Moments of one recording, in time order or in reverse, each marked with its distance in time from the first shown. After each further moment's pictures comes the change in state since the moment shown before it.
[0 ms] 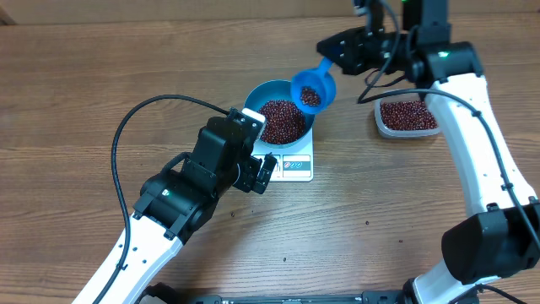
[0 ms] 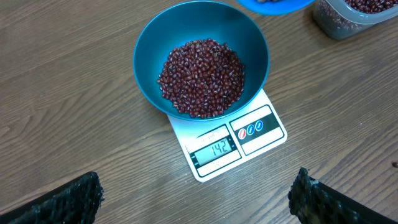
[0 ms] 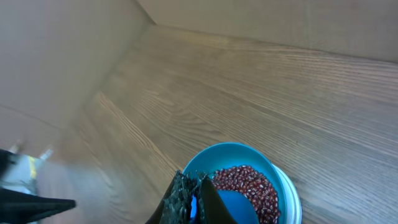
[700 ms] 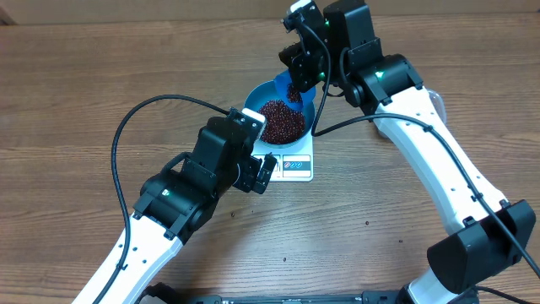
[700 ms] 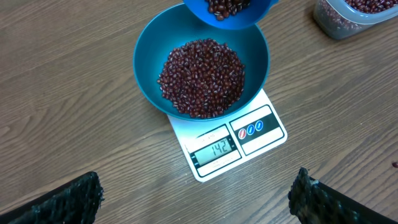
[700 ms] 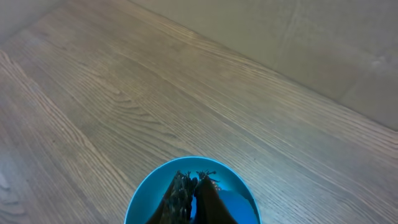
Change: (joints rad) left arm 0.000 0.000 0.000 0.000 0.000 0.000; right arm 0.253 0.000 0.000 0.051 0.466 -0.135
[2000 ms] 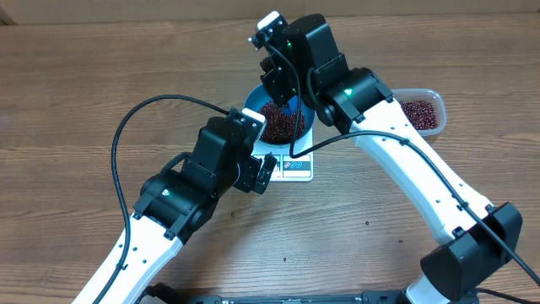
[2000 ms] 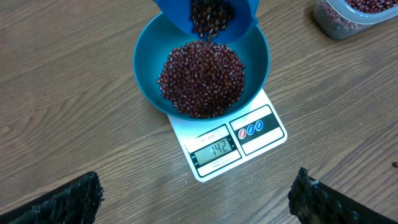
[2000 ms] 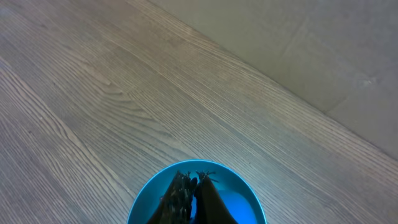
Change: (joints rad) left arm 0.000 0.000 0.000 0.000 0.000 0.000; right arm 0.147 0.000 0.000 0.000 0.213 -0.045
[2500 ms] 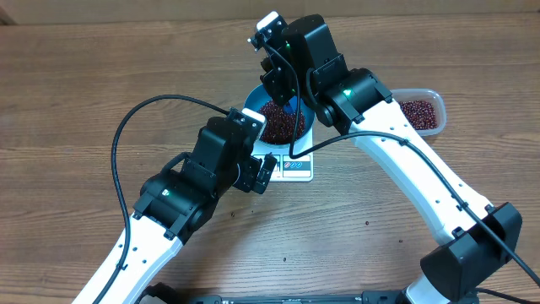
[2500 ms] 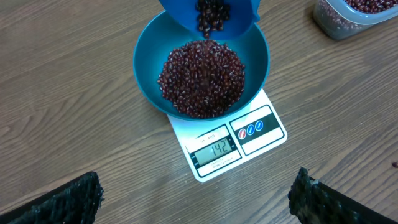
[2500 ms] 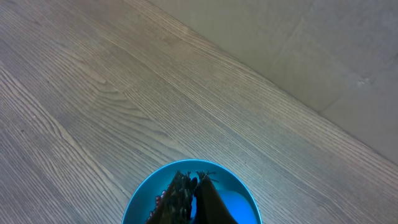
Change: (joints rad) left arm 0.000 0.000 0.000 0.000 0.000 0.000; right arm 0.001 0.000 0.000 0.001 0.019 -0.007
